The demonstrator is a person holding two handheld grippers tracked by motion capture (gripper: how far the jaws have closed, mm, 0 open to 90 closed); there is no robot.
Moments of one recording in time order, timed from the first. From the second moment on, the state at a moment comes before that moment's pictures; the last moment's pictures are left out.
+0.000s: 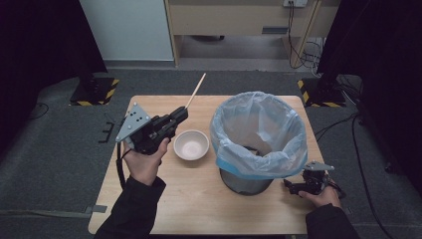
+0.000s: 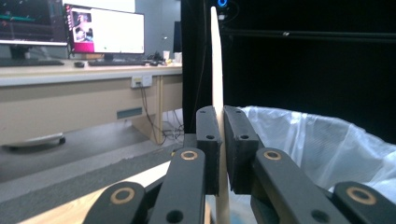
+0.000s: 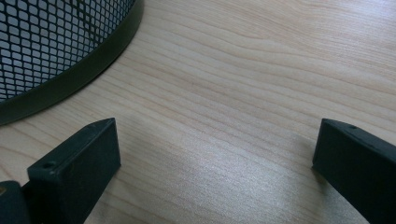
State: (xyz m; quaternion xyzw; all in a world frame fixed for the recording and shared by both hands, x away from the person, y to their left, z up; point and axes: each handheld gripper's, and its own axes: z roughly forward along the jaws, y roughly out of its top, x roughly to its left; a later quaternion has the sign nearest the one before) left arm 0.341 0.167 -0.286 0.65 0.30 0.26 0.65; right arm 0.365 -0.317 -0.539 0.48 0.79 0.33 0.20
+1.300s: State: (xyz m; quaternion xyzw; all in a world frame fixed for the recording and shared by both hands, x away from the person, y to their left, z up) left arm 0.353 0.070 -0.256 0.67 0.22 0.22 0.67; right arm 0.365 -0.317 -0.539 0.48 0.79 0.33 0.20
